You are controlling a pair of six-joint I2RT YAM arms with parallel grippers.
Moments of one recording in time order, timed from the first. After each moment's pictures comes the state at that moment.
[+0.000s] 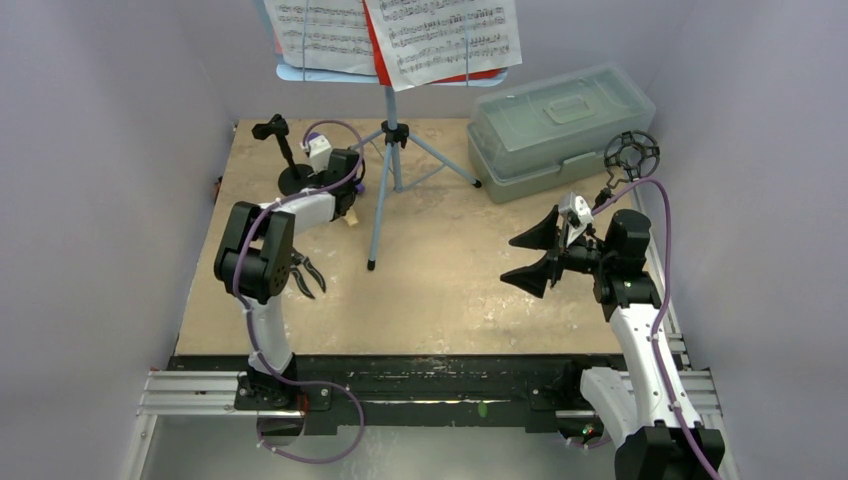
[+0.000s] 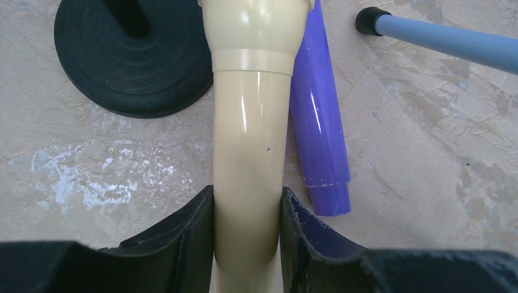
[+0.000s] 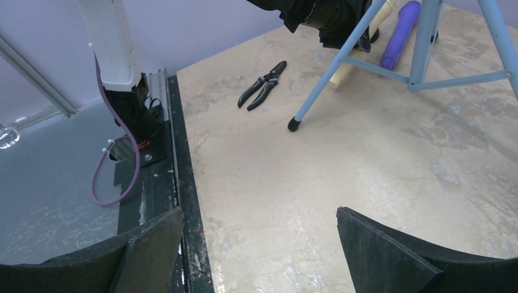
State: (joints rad) left arm -0.28 1.94 1.22 0.01 -0.58 -0.62; right arm -0.05 0.82 0.64 -0.14 -1.31 -0.06
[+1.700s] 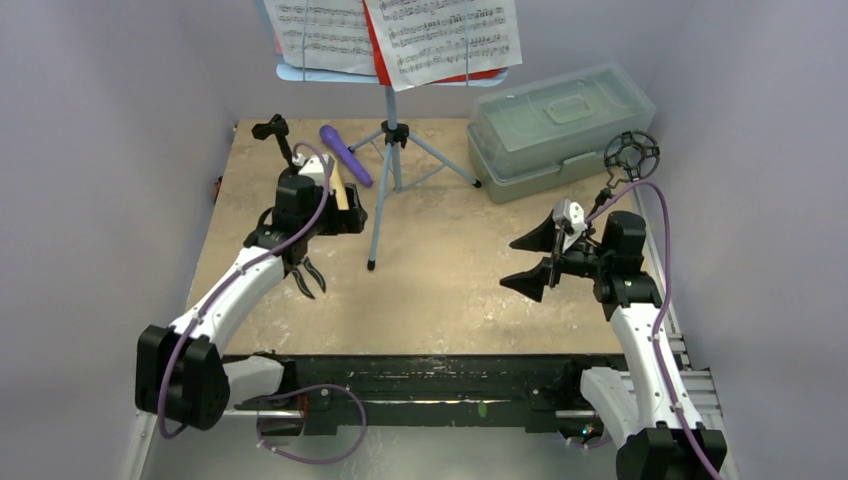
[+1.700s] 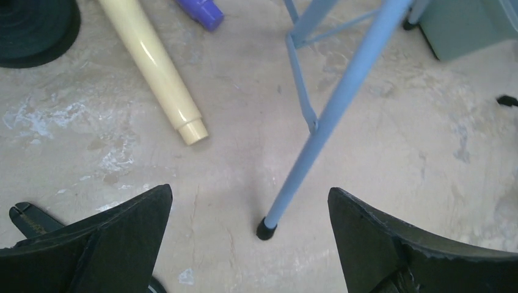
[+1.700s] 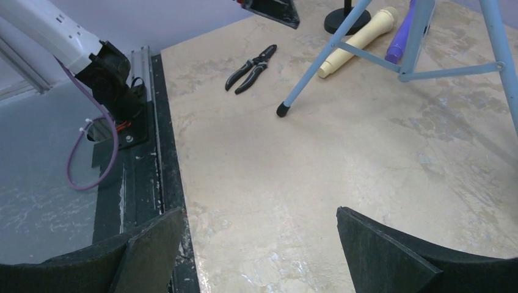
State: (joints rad) left arm -0.27 1.26 0.88 -0.19 0.01 -0.31; right arm -0.04 0.82 0.65 -0.29 -1.26 -0.24
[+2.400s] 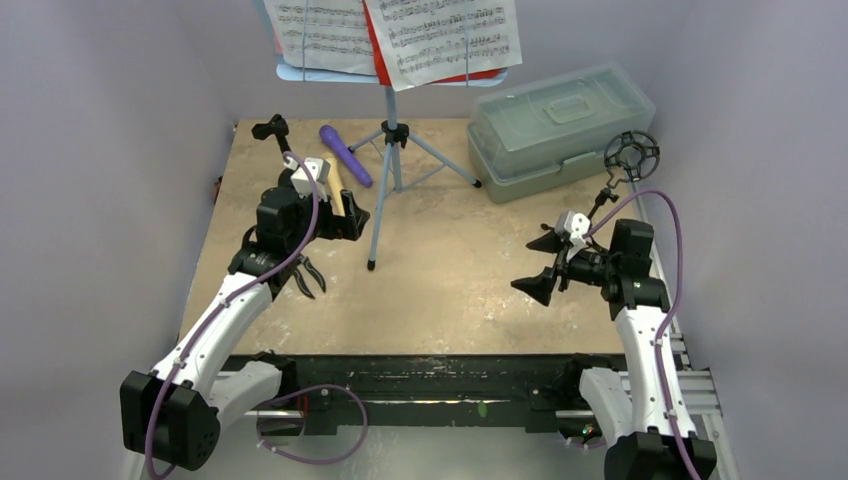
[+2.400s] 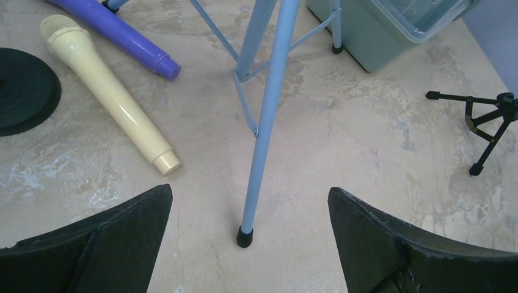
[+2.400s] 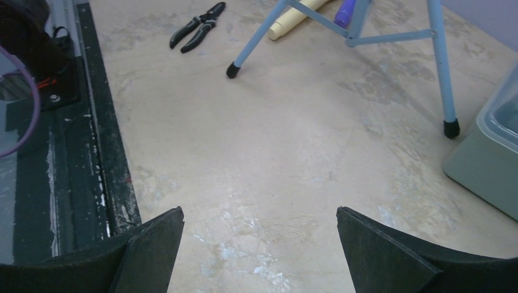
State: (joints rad) left arm -0.27 1.02 0.77 -0.10 0.18 -0.22; right arm -0.13 0.80 0.69 -0.59 -1.18 -0.63
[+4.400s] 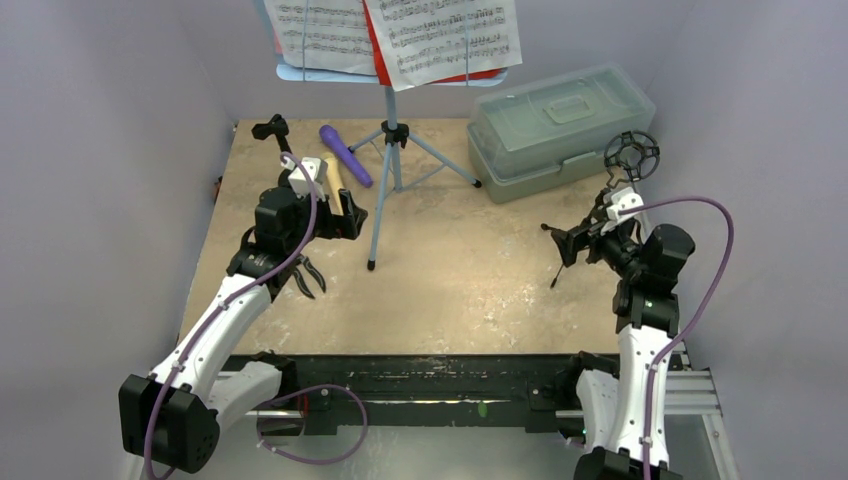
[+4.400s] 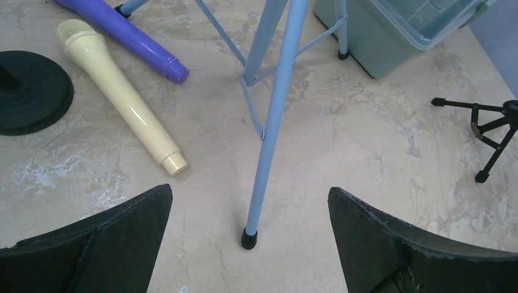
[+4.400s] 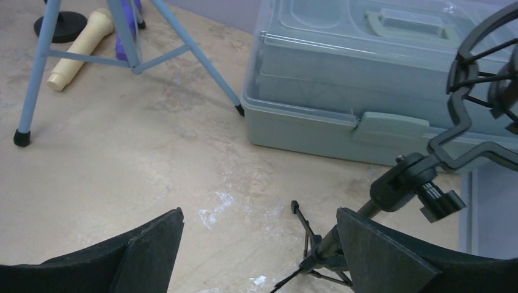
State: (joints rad) left arm -0.27 1.00 0.77 -0.10 0.15 -0.22; right arm -0.33 0.68 0.68 -0.27 -0.75 -0.28
